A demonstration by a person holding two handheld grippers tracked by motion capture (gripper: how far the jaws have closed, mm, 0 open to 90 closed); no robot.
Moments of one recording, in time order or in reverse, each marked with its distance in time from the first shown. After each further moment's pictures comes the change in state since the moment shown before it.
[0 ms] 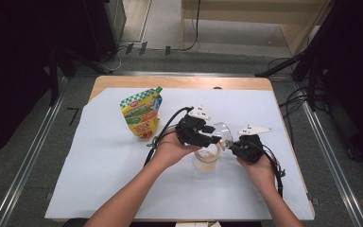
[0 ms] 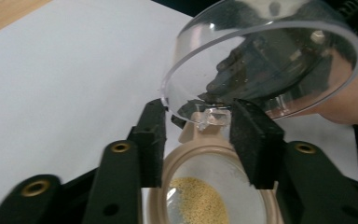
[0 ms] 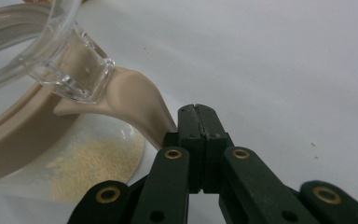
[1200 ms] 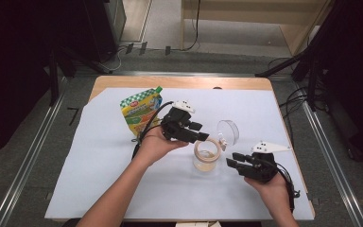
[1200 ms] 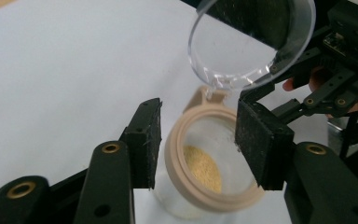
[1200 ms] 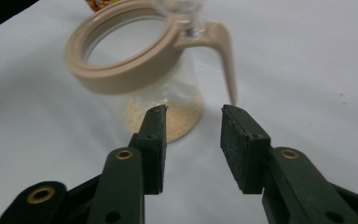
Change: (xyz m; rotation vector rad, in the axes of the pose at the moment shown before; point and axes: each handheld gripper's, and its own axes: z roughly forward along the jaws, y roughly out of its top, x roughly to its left) left arm 0.018 -0.010 -0.038 0.026 -0.053 -0.092; right arm 0.028 -0.031 -0.054 -0.050 0.103 0.044
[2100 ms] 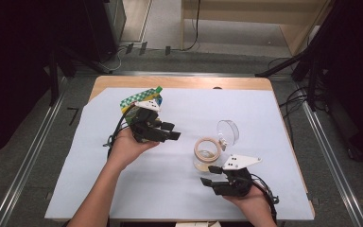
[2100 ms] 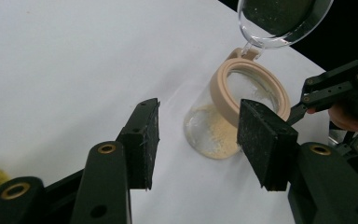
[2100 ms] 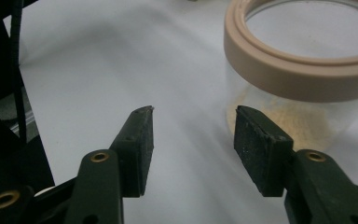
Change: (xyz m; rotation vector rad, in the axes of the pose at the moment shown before) left arm 0.035 -0.046 -0.061 -0.034 0.030 -0.108; right arm 0.062 -0.005 0.032 0.053 0.155 -0.171
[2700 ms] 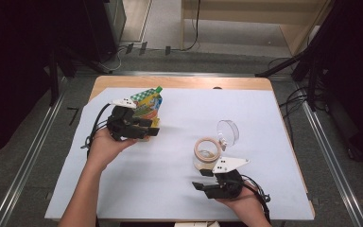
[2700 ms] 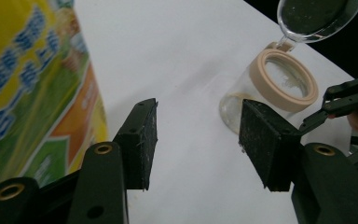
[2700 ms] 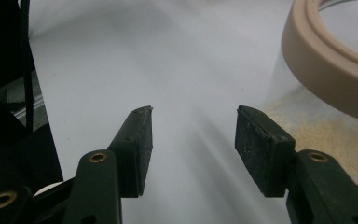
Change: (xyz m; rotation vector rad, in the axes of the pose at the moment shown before) left arm 0.023 -0.024 -0.048 -0.030 0.103 -0.052; right arm 0.012 0.003 0.019 0.040 0.046 -0.056
